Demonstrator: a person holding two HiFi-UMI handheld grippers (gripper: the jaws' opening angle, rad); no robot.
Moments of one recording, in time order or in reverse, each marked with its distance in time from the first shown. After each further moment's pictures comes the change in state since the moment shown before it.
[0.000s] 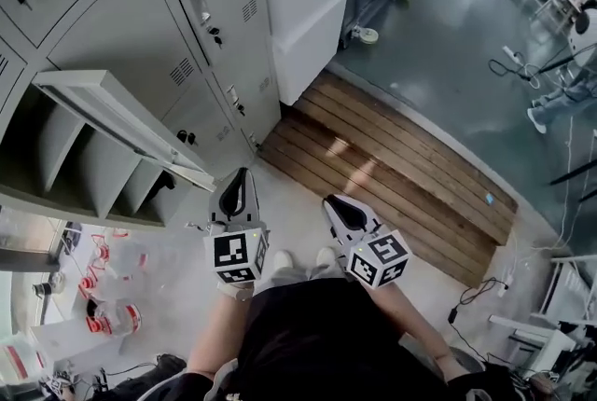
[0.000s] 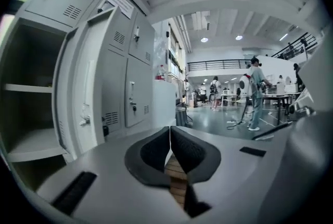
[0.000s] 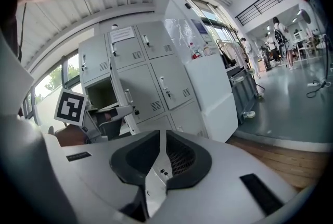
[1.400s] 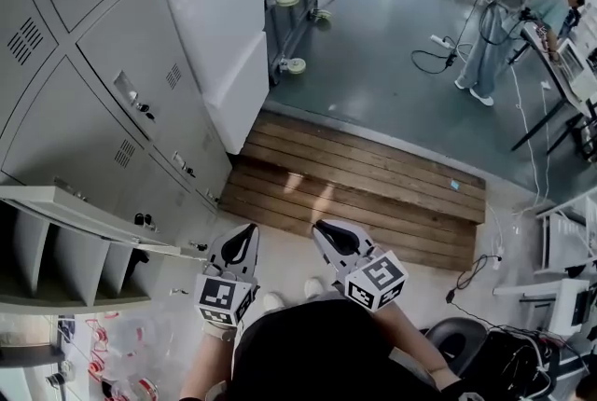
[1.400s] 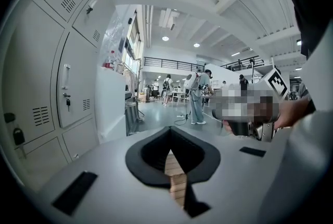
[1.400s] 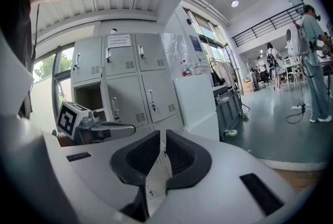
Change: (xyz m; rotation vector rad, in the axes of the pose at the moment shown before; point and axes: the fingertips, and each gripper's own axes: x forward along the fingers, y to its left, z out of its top) left arm 0.029 -0.110 0.001 0.057 0.030 -0.594; right arm -0.049 -0.042 0.063 -0.101 -0.103 -0.155
